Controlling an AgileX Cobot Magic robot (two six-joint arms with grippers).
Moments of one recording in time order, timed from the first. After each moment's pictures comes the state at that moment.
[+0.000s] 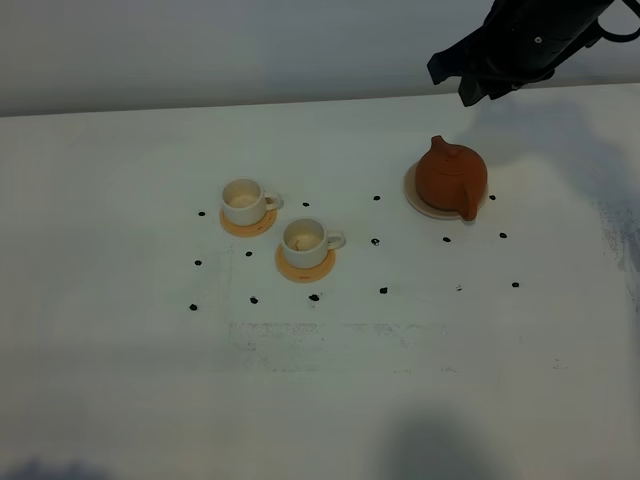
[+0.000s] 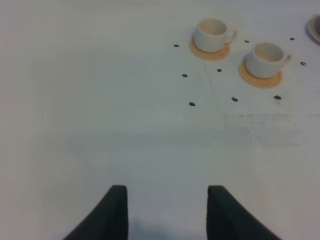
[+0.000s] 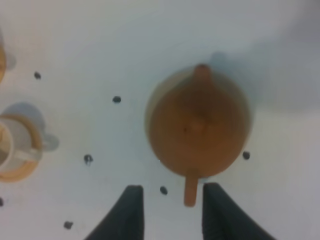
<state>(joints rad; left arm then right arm) 0.02 0.00 -0.51 -0.14 1.04 0.11 0.35 2.00 -1.89 0.13 1.06 -0.10</state>
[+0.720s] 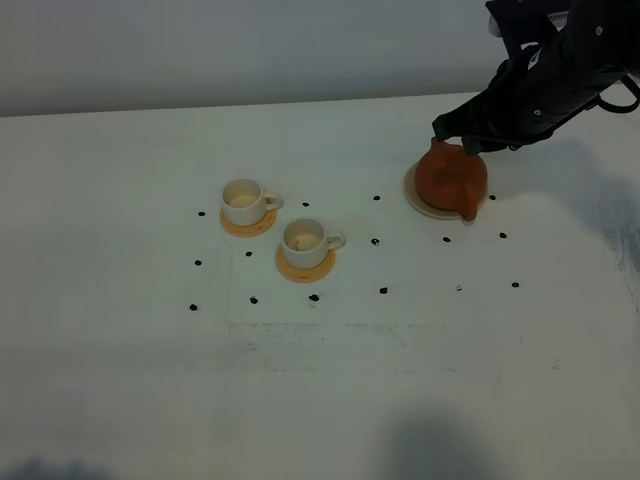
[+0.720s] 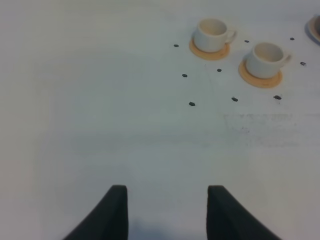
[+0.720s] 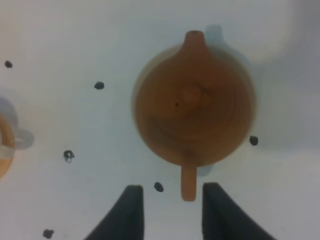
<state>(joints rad) 0.02 0.00 -0.51 -0.14 1.04 0.11 0.35 1.93 -1.55 0.16 0.77 -0.10</state>
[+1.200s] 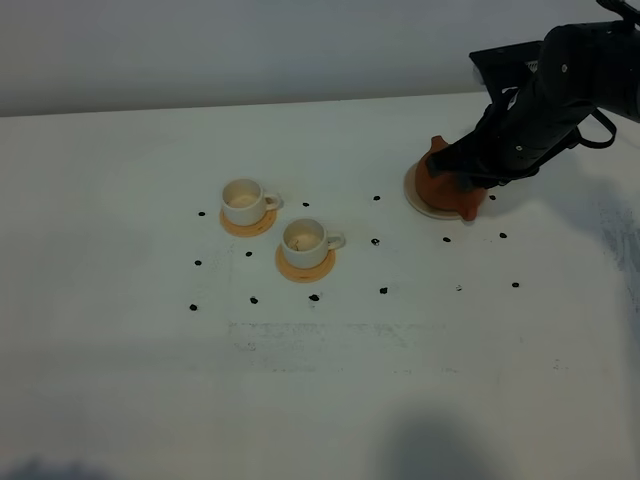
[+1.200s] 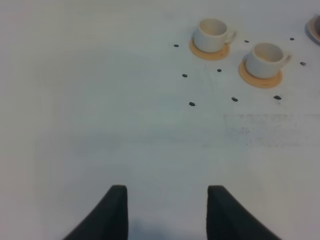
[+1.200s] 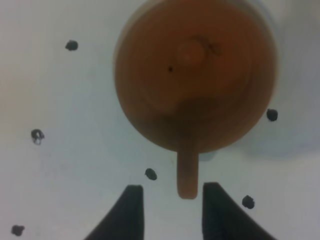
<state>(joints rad) 0.02 0.00 -0.51 -0.14 1.04 0.11 0.35 2.04 -1.54 0.16 0.77 -0.10</state>
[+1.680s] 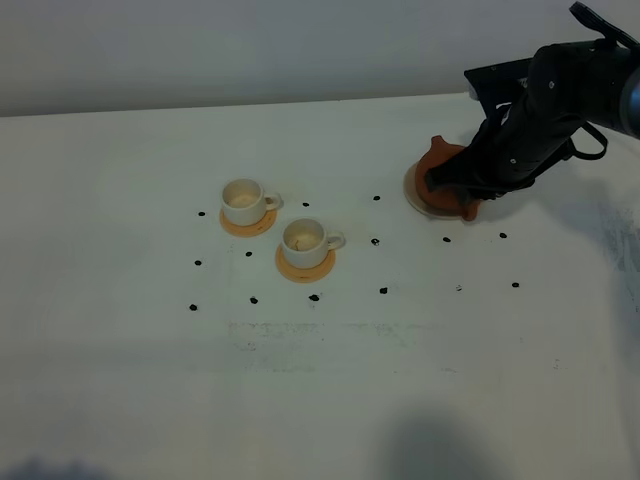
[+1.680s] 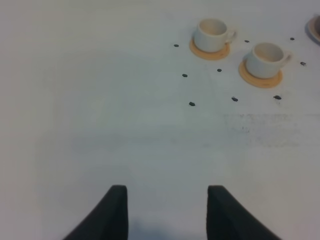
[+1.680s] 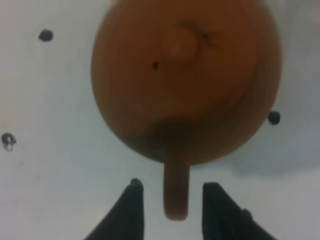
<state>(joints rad) 0.02 0.00 -0.51 -0.14 1.04 0.11 0.35 2.09 -1.54 0.14 0.73 -0.10</state>
